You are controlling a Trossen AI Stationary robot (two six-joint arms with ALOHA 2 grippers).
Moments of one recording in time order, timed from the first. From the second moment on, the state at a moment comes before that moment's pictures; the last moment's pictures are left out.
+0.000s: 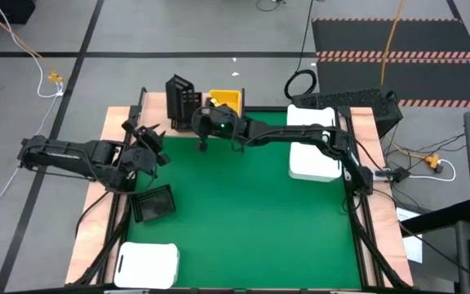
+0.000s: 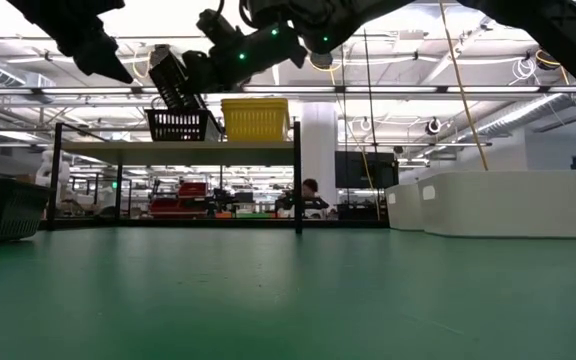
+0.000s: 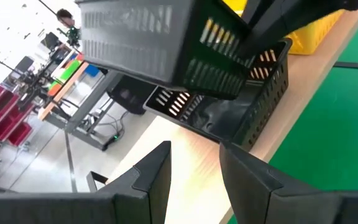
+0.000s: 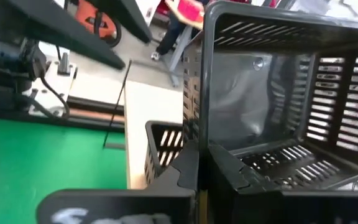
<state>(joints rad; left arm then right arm) -0.11 0.78 0.77 -0.82 -1.07 -0.10 -0.22 2.16 1.83 0.11 0.16 -0.38</state>
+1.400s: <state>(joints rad) -0.11 0.78 0.77 -0.82 -1.02 -0.17 -0.21 2.06 1.83 -0.10 0.16 -0.32</state>
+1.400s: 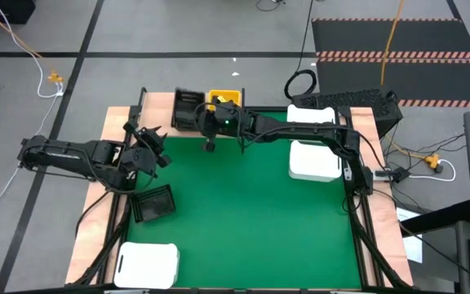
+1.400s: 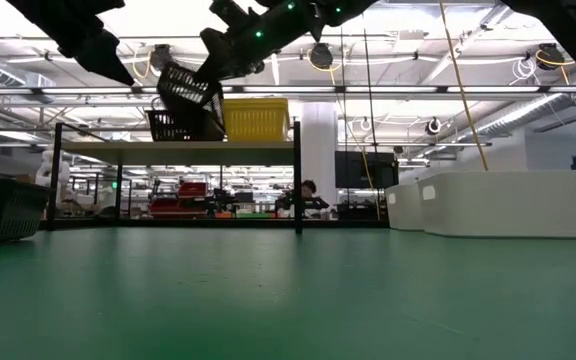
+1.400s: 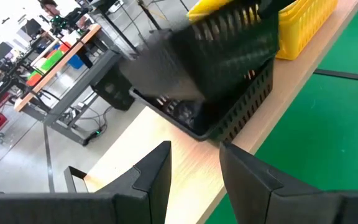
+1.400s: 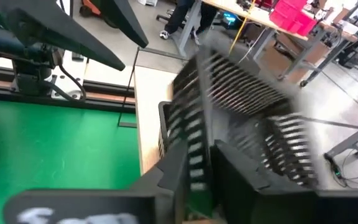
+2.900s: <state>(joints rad) -0.11 0.79 0.77 -0.87 -0.90 -0.27 -0.05 2.12 1.47 0.37 -0.42 -0.82</state>
